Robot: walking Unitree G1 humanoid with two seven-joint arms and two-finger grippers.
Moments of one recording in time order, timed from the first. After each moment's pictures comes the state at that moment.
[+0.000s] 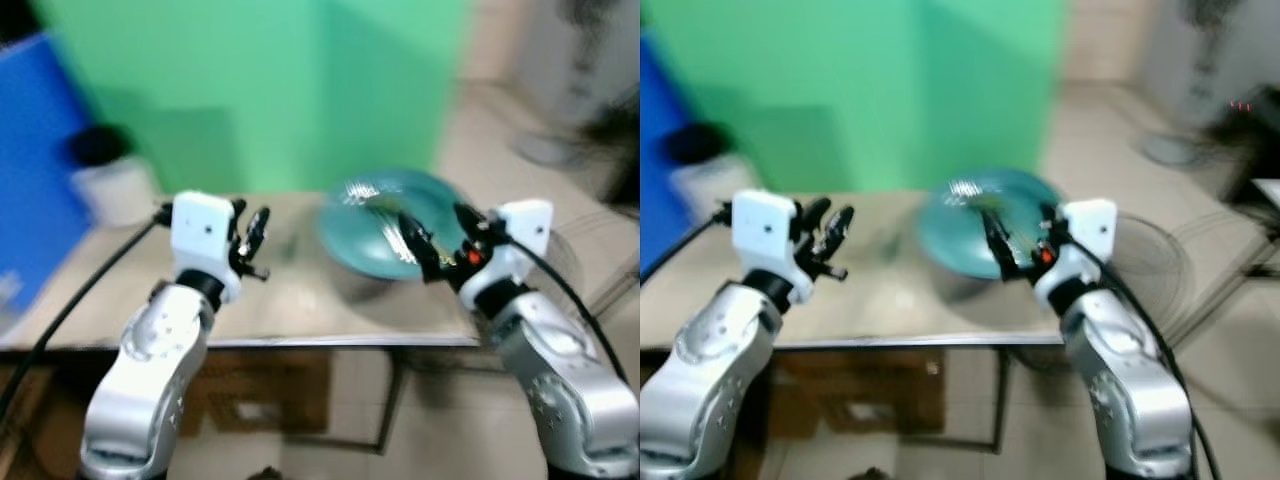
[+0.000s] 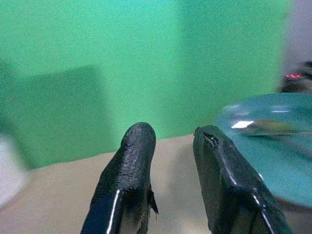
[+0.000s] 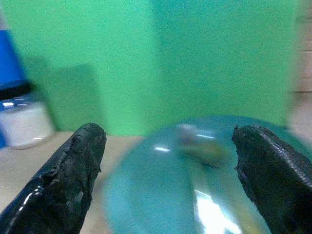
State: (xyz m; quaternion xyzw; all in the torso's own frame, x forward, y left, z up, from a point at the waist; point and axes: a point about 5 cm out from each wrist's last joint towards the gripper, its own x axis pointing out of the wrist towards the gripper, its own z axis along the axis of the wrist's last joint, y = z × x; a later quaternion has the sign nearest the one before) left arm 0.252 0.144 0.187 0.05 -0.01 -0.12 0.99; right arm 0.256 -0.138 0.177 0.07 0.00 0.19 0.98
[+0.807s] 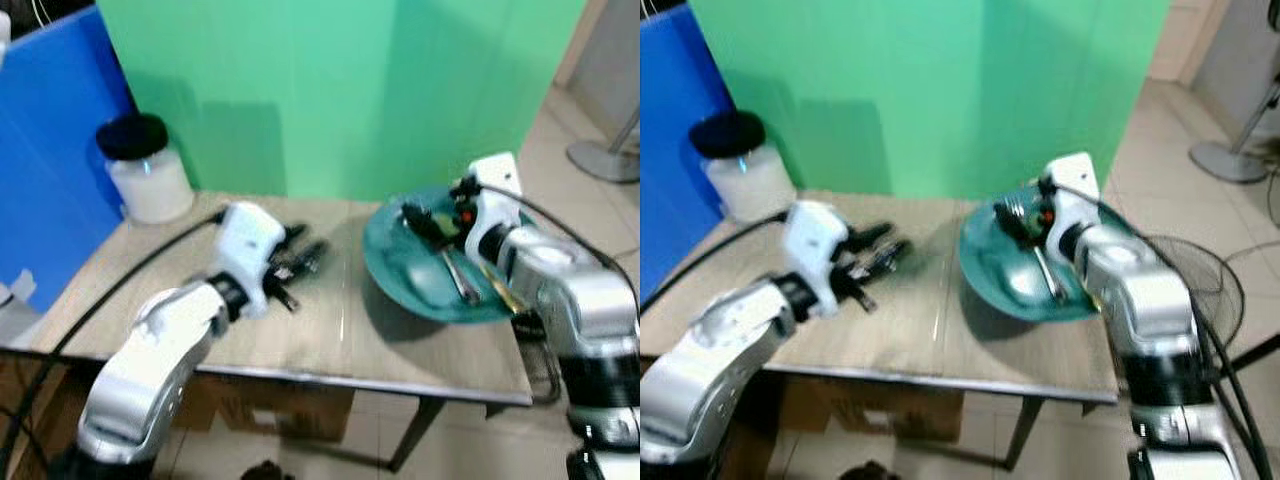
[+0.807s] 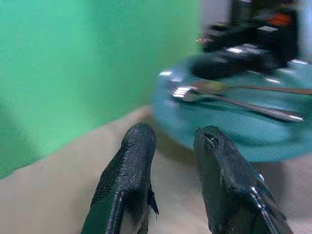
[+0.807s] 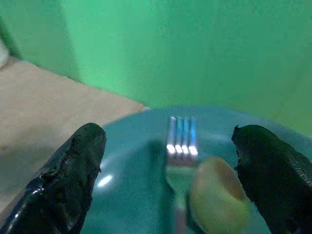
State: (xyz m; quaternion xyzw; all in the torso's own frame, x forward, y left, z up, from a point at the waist) left arm 0.252 0.109 0.181 0.09 0.03 -0.38 0.92; right arm 0.328 -0.175 0.180 -0.04 0.15 0.19 0.97
